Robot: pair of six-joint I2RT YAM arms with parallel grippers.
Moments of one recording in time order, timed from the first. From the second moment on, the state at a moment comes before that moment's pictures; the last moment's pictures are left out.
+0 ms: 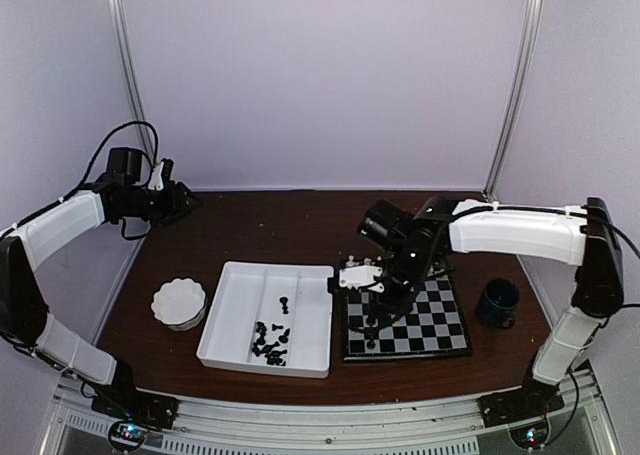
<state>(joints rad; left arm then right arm) -0.07 1.40 1.11 -0.39 0.50 -0.44 0.91 1.77 1.39 -0.95 -0.20 -0.54</state>
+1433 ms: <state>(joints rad) -0.07 1.40 1.11 -0.39 0.50 -0.44 0.91 1.71 1.16 -0.89 -0.22 -0.58</state>
